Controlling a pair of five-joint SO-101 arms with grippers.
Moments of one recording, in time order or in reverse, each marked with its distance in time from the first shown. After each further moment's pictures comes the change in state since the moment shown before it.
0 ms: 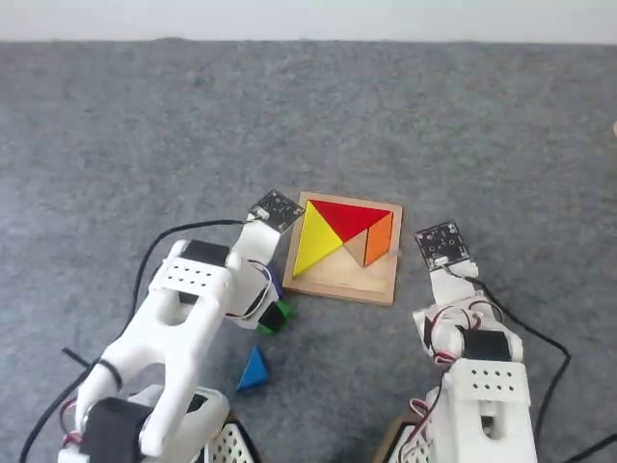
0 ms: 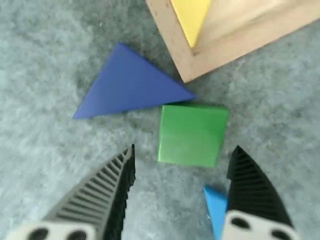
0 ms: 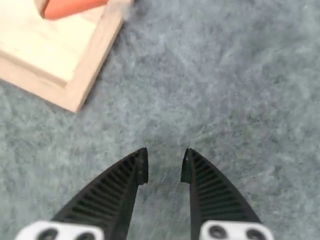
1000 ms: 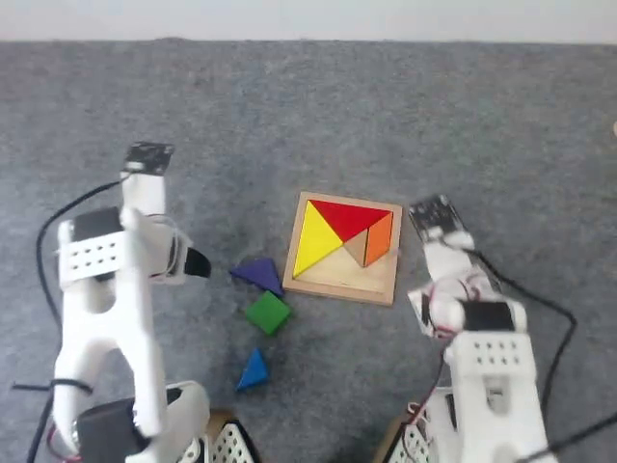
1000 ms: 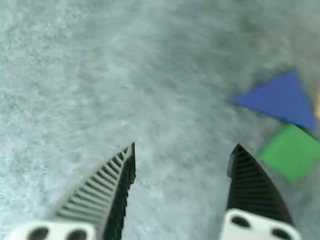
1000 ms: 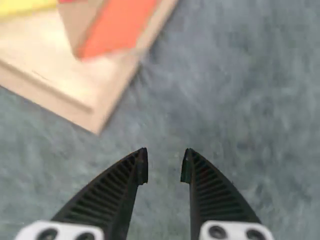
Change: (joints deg) left arm -26.2 0.4 -18.7 14.1 1.1; right arm -2.2 8.5 -12.4 5.5 0.2
